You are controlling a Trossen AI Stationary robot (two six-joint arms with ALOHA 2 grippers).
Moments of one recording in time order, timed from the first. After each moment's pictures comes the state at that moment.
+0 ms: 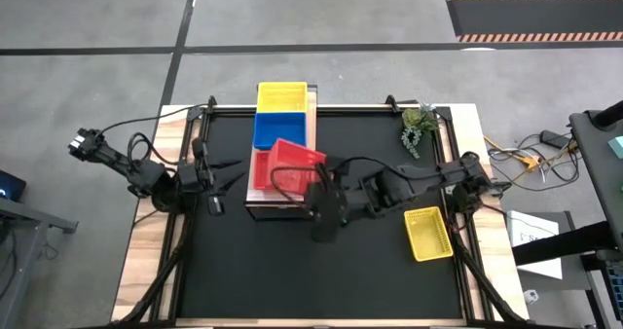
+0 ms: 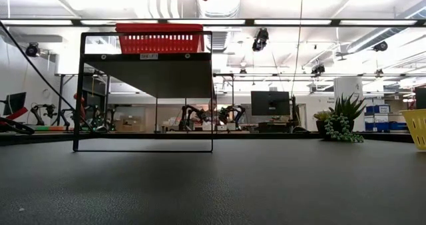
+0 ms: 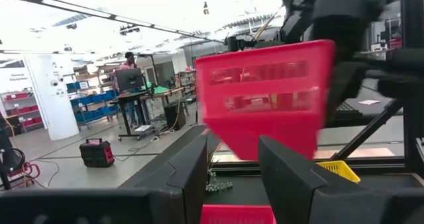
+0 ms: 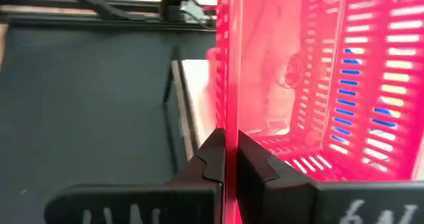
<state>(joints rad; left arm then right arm) -0.49 0.58 0.52 0.35 -0.75 0.33 0.31 1.97 2.27 -1.12 0.50 0.20</state>
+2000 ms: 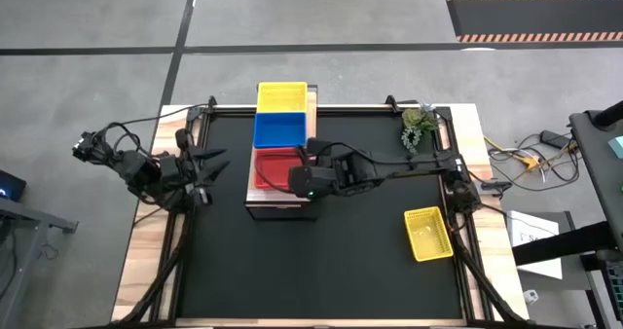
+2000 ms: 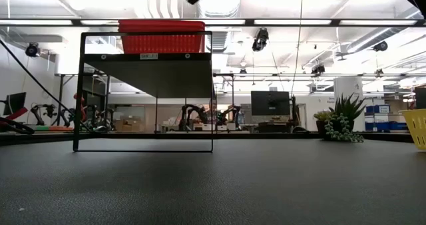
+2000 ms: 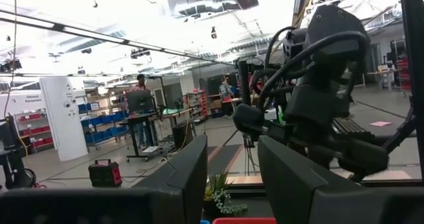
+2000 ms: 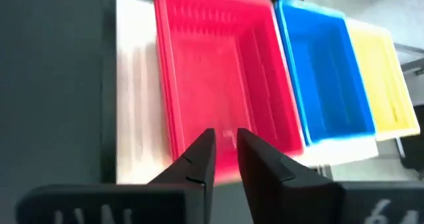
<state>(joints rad) -0.49 0.48 0.50 0.35 -0.74 0.44 0.15 2.08 2.29 -1.16 0.46 -0.04</state>
